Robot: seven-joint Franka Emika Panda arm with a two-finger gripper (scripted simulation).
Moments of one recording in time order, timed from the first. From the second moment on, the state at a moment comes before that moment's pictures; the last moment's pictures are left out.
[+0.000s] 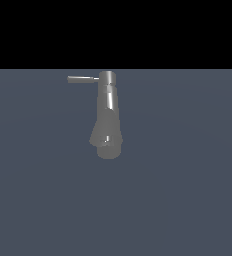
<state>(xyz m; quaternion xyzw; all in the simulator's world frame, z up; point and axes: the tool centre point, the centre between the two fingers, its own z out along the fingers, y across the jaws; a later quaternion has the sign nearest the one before) -0.122 0.026 0.452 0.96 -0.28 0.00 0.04</state>
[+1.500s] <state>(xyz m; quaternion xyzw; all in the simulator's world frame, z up) 0.025 0.097 0.338 0.85 -0.53 0.02 0.05</state>
